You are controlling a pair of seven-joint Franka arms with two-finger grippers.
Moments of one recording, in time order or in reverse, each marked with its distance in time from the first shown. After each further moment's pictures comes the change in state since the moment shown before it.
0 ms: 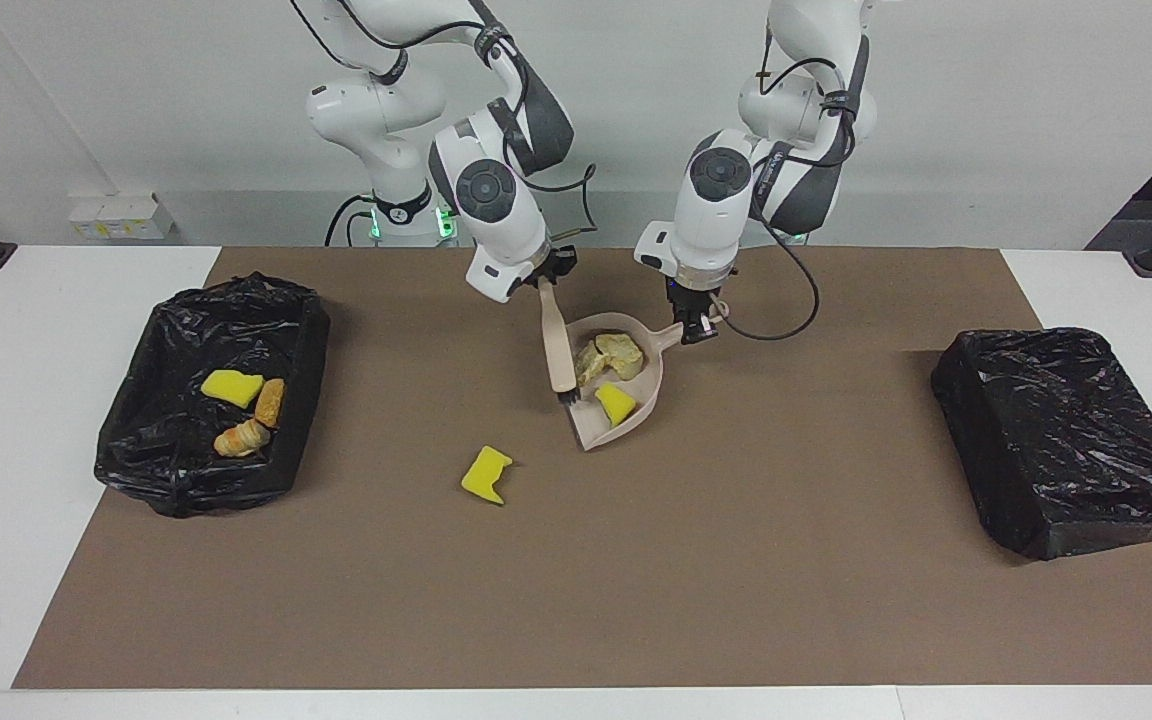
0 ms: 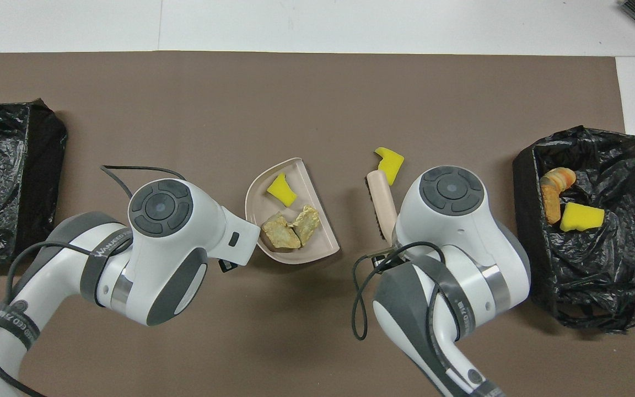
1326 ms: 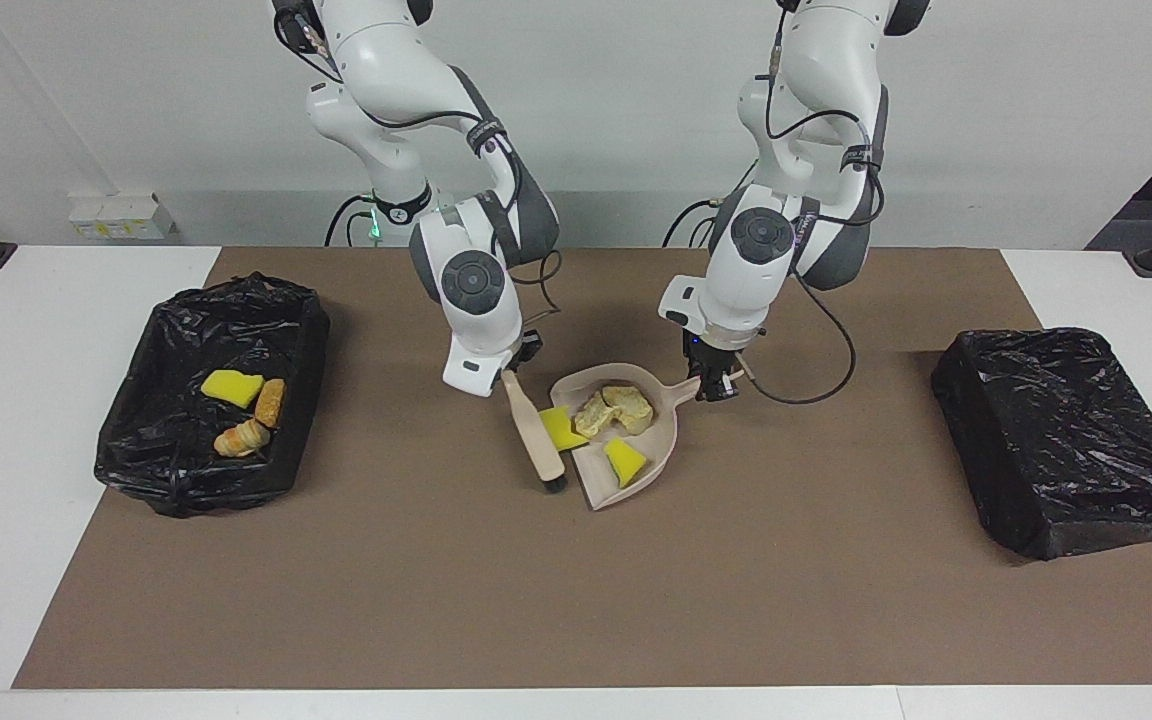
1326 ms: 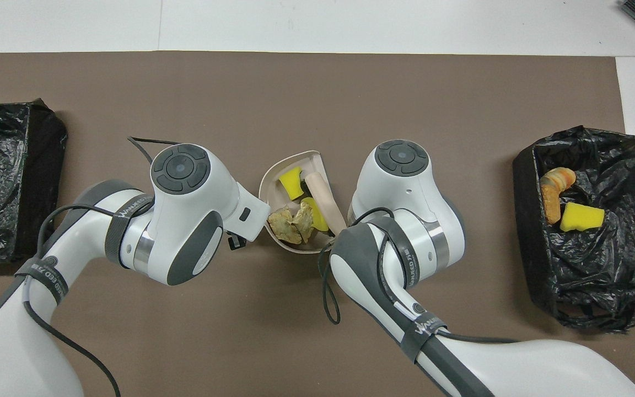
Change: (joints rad) left arm 0.008 0.154 -0.014 0.154 -0.006 -0.034 0.129; right arm 0.038 0.233 0.044 0.171 0.177 0.026 -0.271
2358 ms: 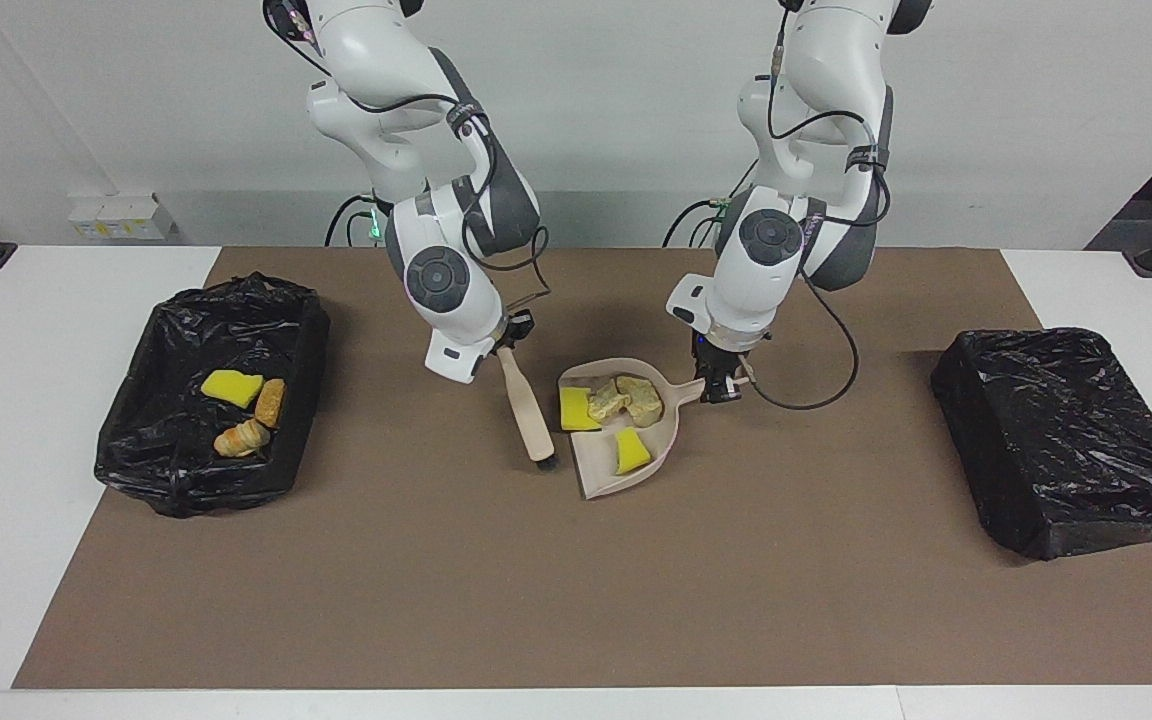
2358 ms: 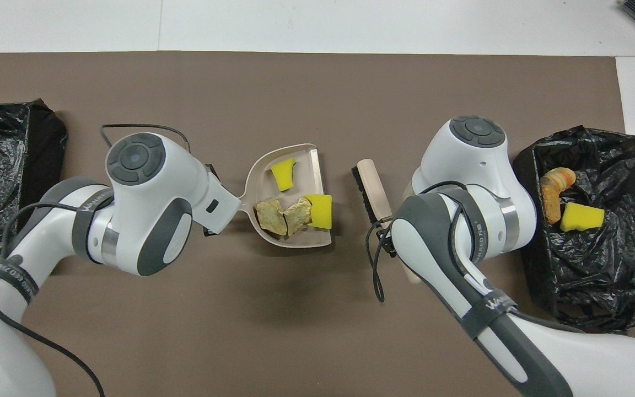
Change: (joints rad) left arm 0.089 -0.026 0.009 -0.013 -0.044 0.067 0.269; right arm -0.148 -0.064 -0.015 -0.009 0.001 -0.106 0.059
